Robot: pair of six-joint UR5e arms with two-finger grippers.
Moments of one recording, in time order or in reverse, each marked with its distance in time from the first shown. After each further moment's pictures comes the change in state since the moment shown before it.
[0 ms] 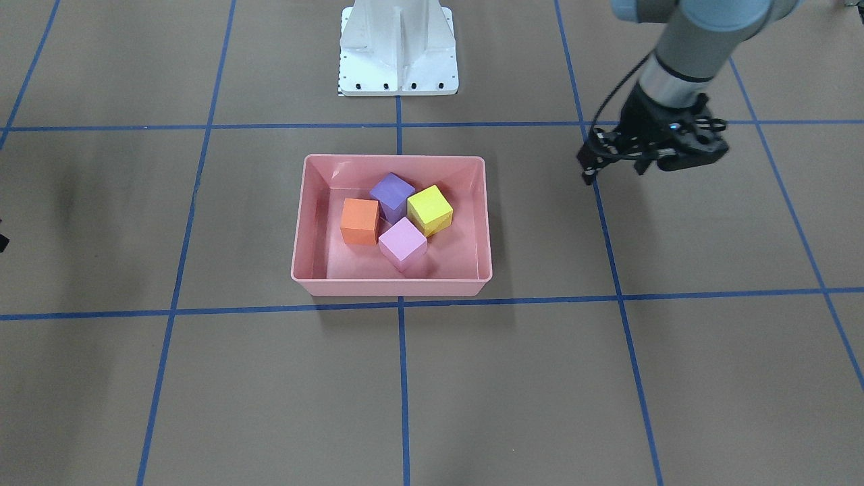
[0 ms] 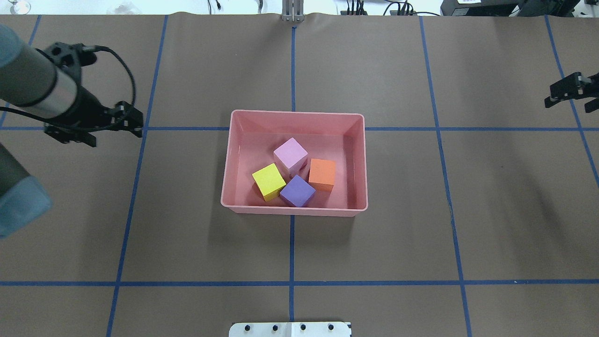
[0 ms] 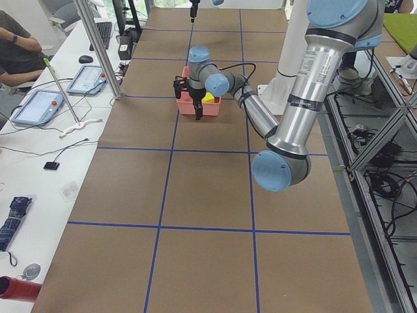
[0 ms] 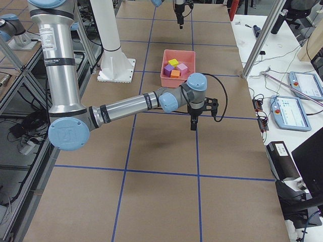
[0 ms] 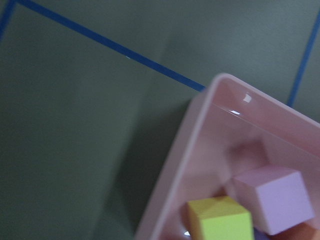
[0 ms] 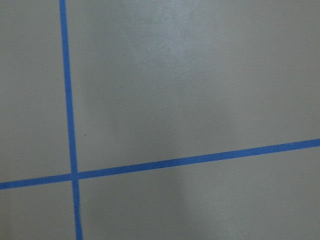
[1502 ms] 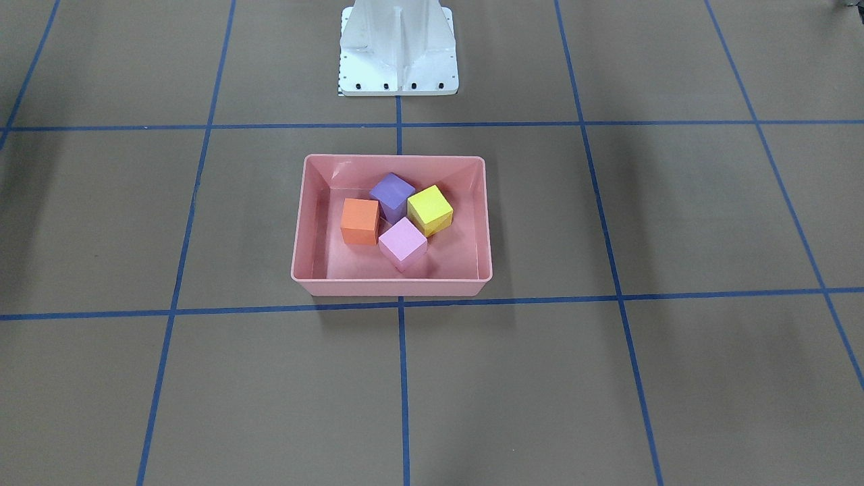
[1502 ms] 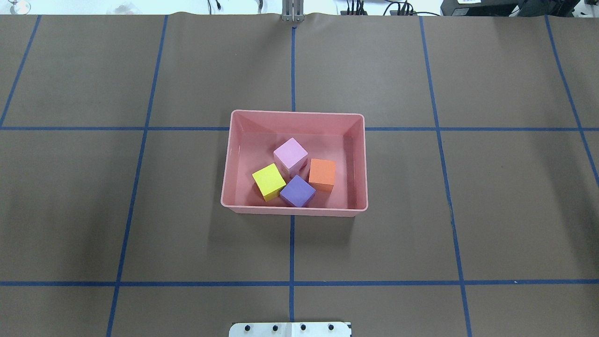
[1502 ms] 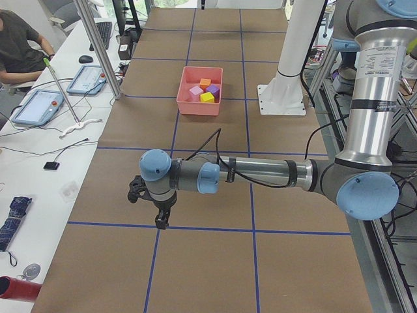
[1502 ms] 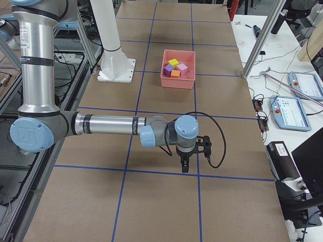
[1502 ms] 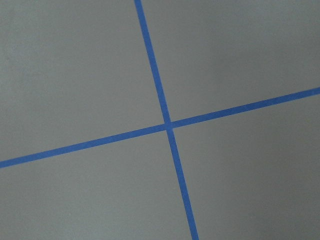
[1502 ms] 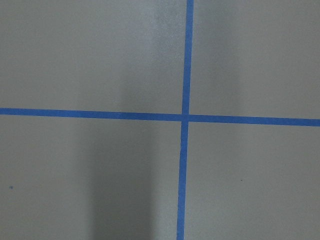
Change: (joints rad) left arm -0.619 0.191 0.479 -0.092 -0.228 1.089; right arm 0.225 -0.110 -0.142 -0.006 0.066 -0.434
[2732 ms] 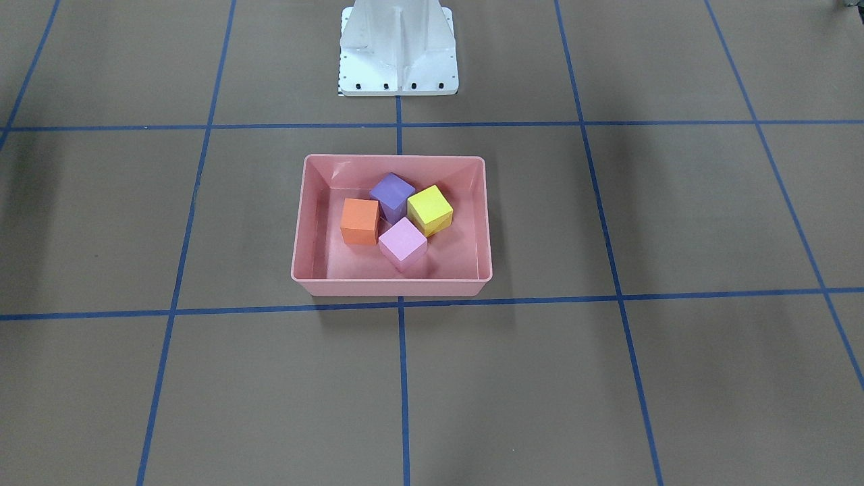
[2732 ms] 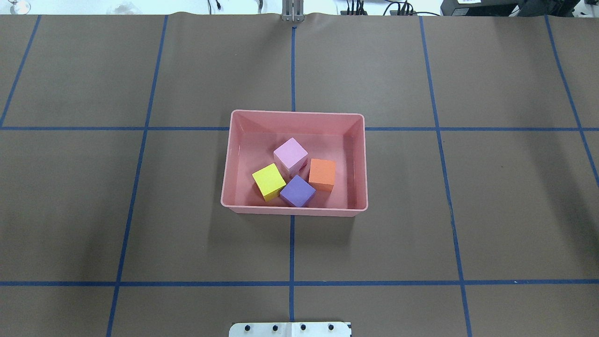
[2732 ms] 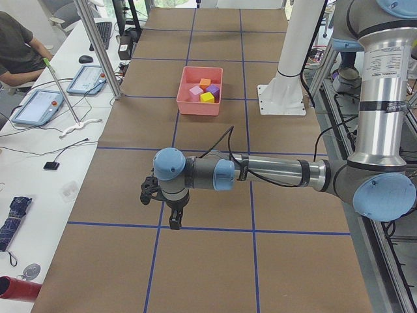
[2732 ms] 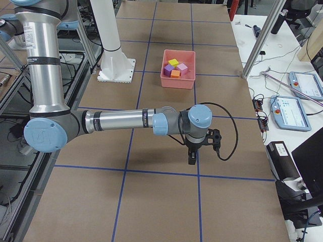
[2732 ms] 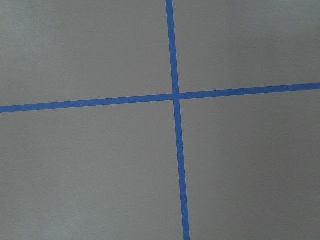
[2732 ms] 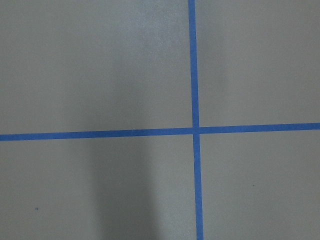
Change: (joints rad) left arm -0.010 0.080 -0.096 0.057 0.006 -0.019; right arm -0.006 0.088 0.009 -0.156 -0.002 0.025
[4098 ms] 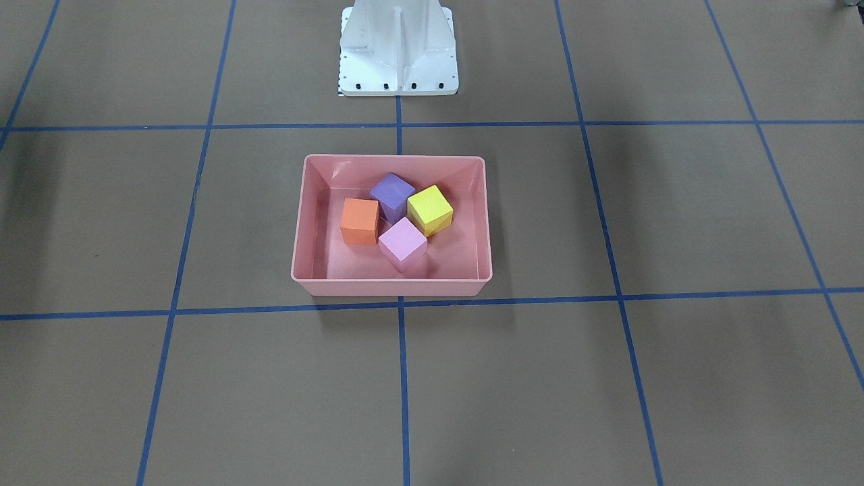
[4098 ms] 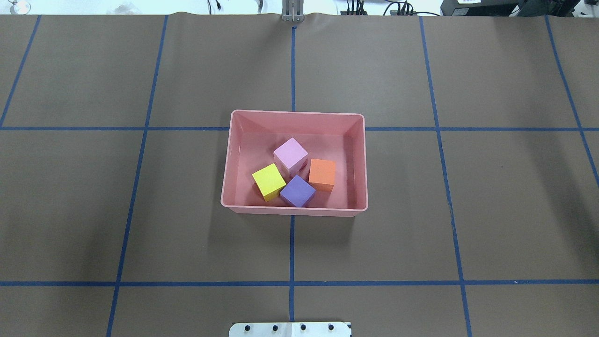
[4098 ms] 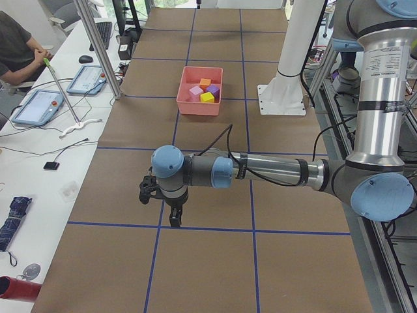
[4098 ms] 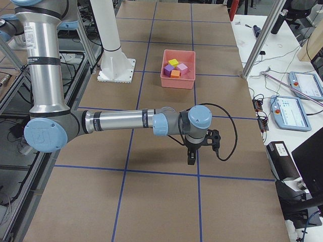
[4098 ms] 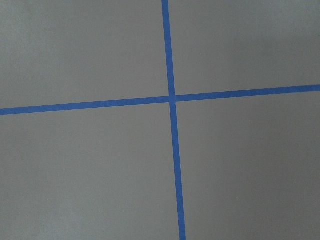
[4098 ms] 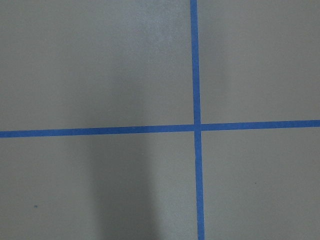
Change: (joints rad) left arm 0.003 -0.010 -0.005 0.019 -0.006 -0.074; right arm -0.009 -0.002 -0.004 0.000 -0.001 0.000
